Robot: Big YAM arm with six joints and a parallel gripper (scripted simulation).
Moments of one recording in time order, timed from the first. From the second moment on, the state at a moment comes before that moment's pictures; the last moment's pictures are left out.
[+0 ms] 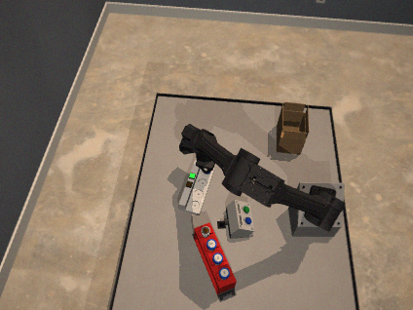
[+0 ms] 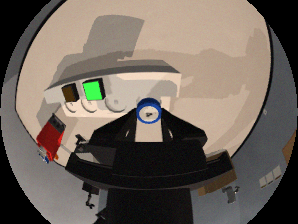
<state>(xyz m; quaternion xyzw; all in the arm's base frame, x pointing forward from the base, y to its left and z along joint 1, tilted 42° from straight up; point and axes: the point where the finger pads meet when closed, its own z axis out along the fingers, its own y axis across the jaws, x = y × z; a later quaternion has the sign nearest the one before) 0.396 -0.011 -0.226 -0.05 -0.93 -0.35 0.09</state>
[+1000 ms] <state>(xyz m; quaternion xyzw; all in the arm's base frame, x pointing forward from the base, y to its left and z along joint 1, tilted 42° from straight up) 0.412 -0.088 -0.132 -0.02 -0.93 -0.35 0.07</state>
